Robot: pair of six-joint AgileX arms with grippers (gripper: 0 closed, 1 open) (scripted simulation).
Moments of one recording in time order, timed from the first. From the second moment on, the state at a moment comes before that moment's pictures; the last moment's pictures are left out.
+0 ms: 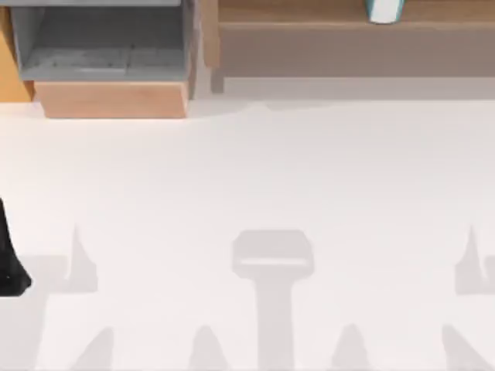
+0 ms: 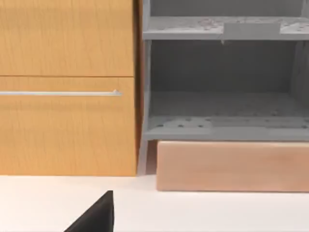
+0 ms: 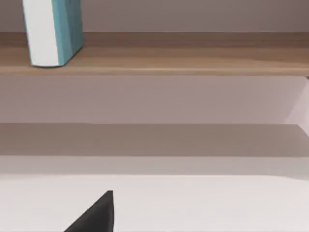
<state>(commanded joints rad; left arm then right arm) 0.00 0.00 0.00 0.00 0.00 0.00 0.00 0.00 0.00 0.00 0.00 0.00</state>
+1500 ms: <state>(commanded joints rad) -0.69 1.88 1.65 0.23 -0.61 0.02 0.00 0.00 0.00 0.00 0.00 0.00</state>
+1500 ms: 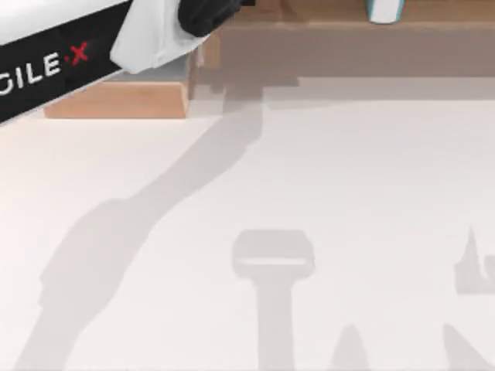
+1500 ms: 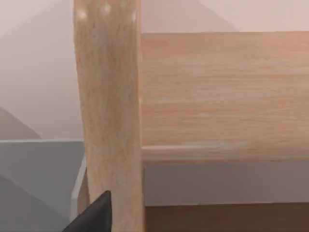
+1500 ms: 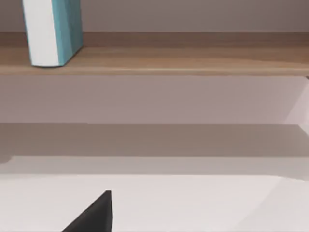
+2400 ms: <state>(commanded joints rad) -0.89 2.70 2.41 0.31 -0.84 0.01 0.00 0.00 0.00 0.00 0.00 0.00</state>
